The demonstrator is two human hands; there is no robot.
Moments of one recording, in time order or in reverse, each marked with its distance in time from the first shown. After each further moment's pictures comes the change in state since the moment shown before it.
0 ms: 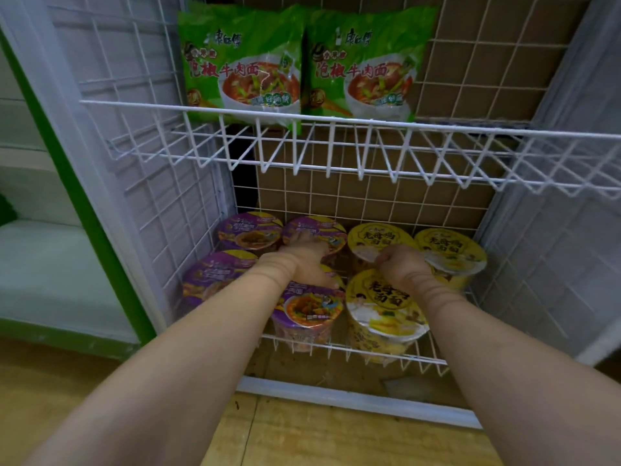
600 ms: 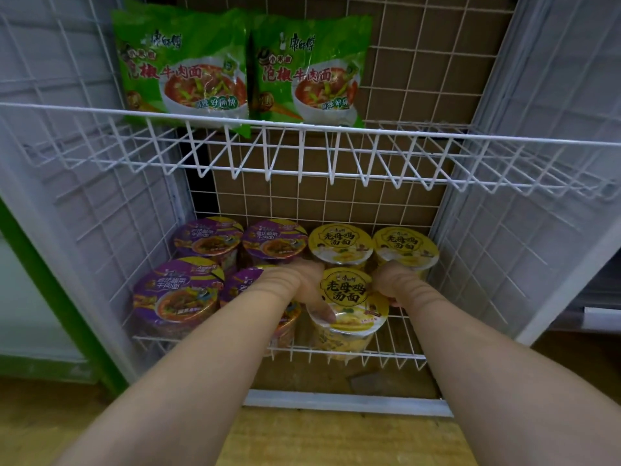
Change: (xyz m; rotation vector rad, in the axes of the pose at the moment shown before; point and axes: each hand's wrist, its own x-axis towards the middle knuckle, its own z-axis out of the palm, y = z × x) left_hand 0.012 0.056 0.020 0.018 -0.143 0.067; right_hand -0.004 0.044 -0.013 -0.061 -0.212 0.161
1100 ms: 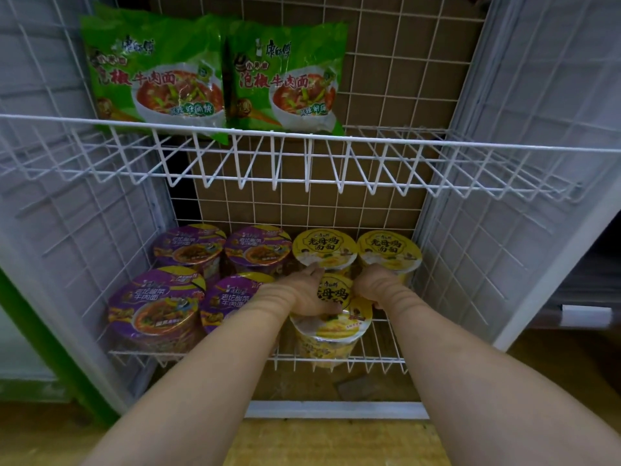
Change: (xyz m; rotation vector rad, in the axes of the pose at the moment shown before) left_hand 0.011 0.019 0.013 -0.035 0.044 0.068; right_hand 0.009 0.002 0.003 0.125 0.067 0.011
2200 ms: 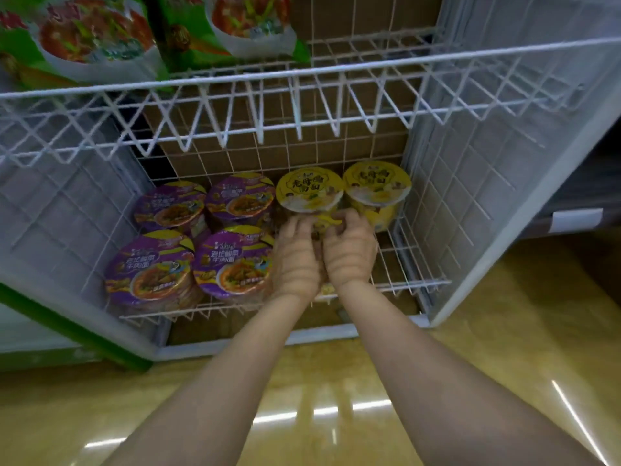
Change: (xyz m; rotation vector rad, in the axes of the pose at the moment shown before) left_hand -0.038 0.040 0.042 -0.428 0.620 -0.052; right_hand -0.072 -0.009 0.040 0.589 0.510 -0.048
